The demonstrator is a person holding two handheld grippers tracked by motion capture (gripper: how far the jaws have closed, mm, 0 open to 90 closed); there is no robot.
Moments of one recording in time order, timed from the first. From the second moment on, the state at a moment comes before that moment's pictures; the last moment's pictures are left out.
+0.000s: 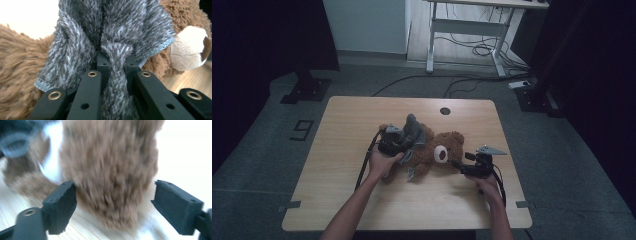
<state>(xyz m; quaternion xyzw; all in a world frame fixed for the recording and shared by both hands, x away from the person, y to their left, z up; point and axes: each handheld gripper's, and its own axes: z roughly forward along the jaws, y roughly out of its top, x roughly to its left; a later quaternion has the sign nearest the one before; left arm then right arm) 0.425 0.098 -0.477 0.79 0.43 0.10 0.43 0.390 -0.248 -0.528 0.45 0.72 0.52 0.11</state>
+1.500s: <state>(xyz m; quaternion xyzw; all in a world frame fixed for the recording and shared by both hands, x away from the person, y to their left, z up) 0.406 -0.020 -0.440 0.83 0.32 0.11 0.44 0.383 -0.212 -0.518 0.40 0.74 0.53 0.13</state>
